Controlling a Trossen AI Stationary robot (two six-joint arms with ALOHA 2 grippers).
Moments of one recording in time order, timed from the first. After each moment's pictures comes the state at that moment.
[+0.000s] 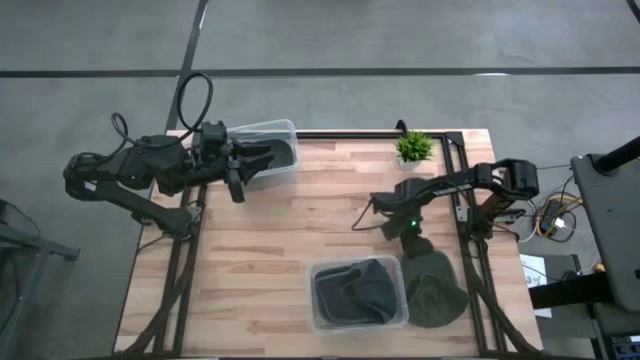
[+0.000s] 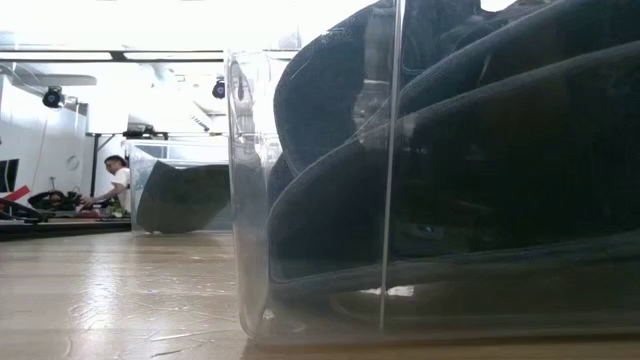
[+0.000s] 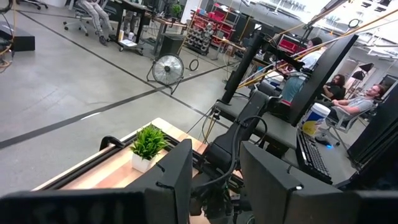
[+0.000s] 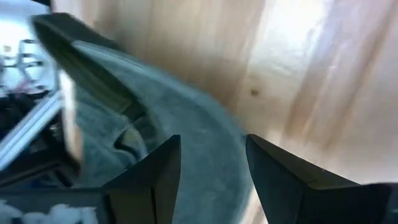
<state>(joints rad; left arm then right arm) -0.18 1.05 1.47 -0.47 -0.54 -0.44 -0.14 1.62 0.80 -0.92 -0.67 -0.38</state>
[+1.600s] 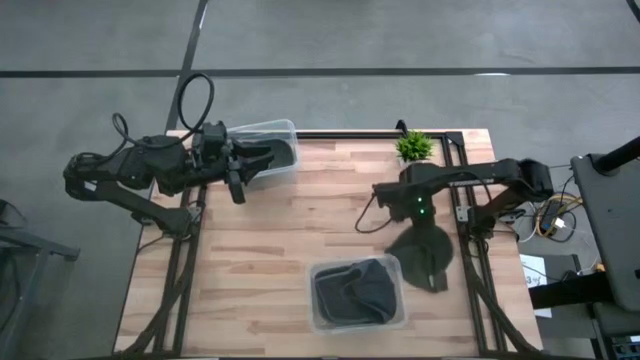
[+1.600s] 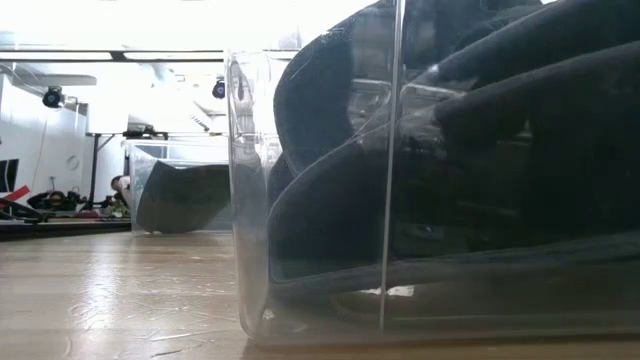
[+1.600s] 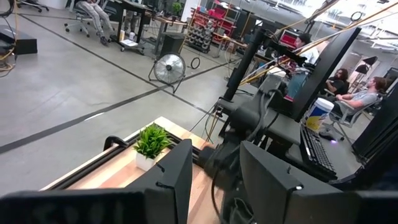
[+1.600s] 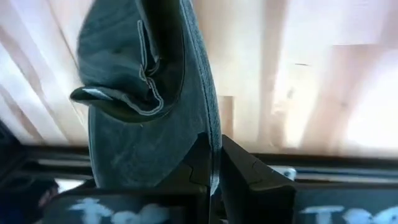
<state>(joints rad) -0.18 1.05 1.47 -0.48 -0.54 -0.42 -0.08 1.52 1.16 -1.51 -0.18 -0.03</state>
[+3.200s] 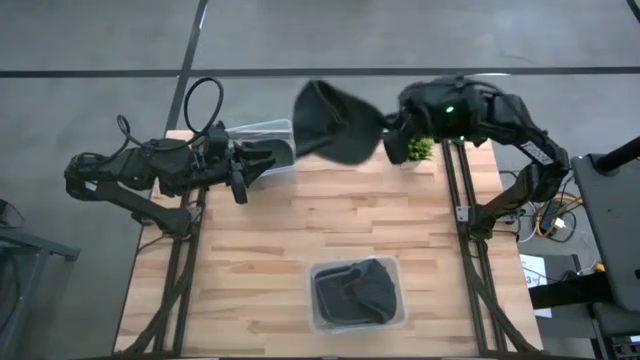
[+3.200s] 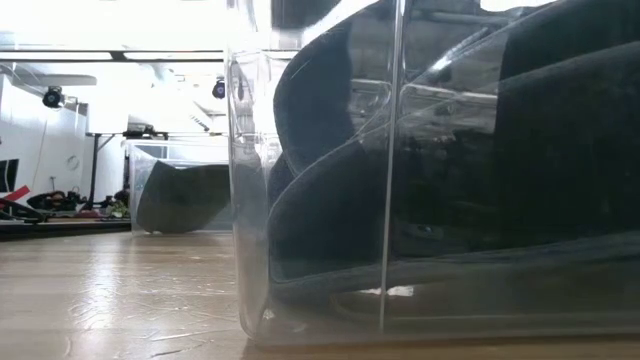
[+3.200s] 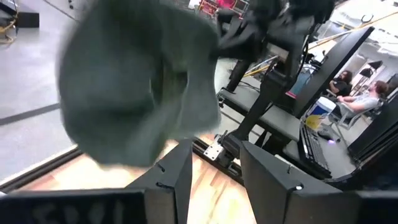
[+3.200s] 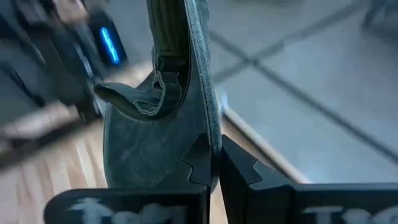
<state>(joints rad) -0.18 1.05 1.46 -0.53 -0.54 -0.53 -0.18 1.49 2.11 -1.19 0.29 0.31</state>
